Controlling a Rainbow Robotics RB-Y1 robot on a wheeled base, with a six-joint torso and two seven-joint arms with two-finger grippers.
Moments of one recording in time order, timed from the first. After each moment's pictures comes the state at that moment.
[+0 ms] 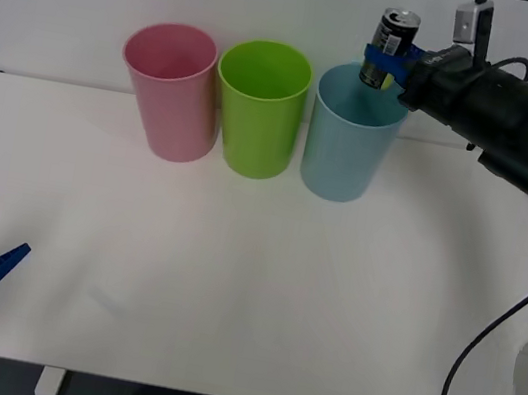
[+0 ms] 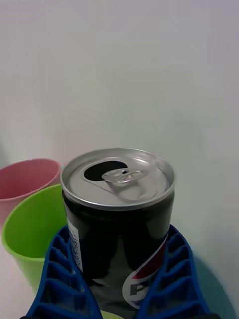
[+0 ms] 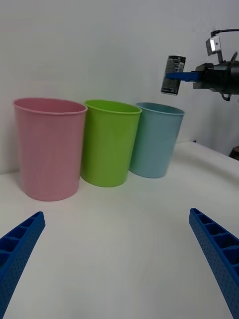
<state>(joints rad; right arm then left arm) -0.83 -0.34 -0.23 -1.03 1.62 -0.88 -0.34 0.35 0.40 0.52 -1.66 -0.96 -1.22 0.00</state>
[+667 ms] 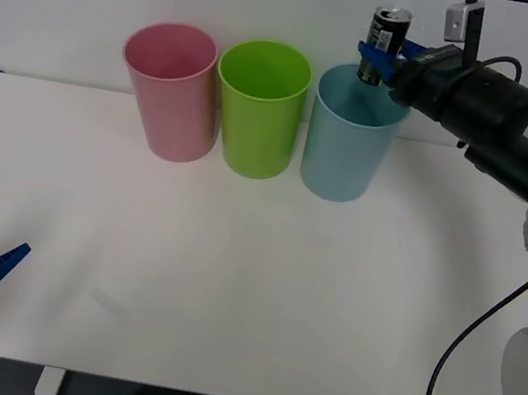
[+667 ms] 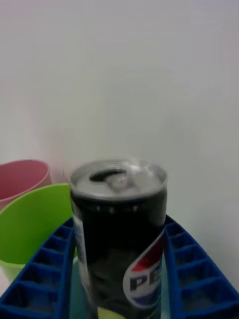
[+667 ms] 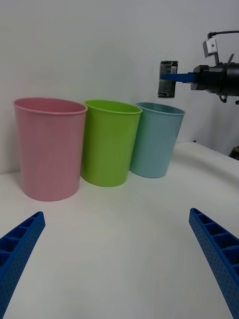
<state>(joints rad) -0.85 -0.32 -0.24 -1.00 1.63 -0.85 -0.30 0.35 0.40 0.52 -1.66 -0.96 -1.22 0.00</state>
